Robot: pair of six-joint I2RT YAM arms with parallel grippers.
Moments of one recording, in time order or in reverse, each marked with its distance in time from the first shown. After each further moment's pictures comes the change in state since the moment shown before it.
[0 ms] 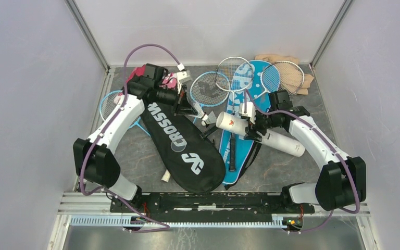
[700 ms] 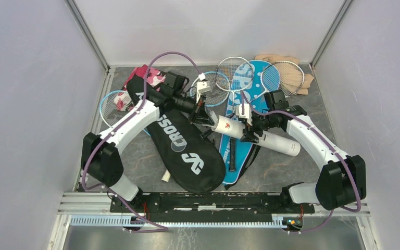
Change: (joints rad) left arm -0.193 0.017 -0.089 0.192 -0.006 -0.107; right arm 0.052 0.014 0.028 -0.039 -0.052 -0.026
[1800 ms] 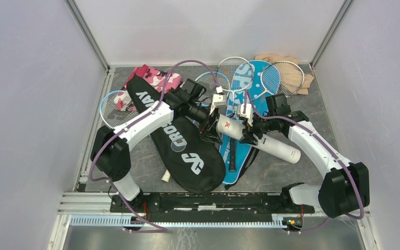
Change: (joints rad) left arm -0.145 0.116 0.037 -0.065 -0.013 0.080; right arm 0.005 -0.062 -0.070 0.090 0.000 0.165
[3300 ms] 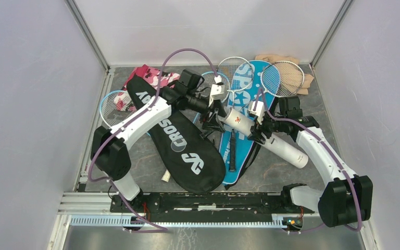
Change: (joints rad) left arm 0.035 -0.023 0.095 0.043 -0.007 0.117; right arm -0.123 -0.096 -0.063 0.034 0.042 0.039
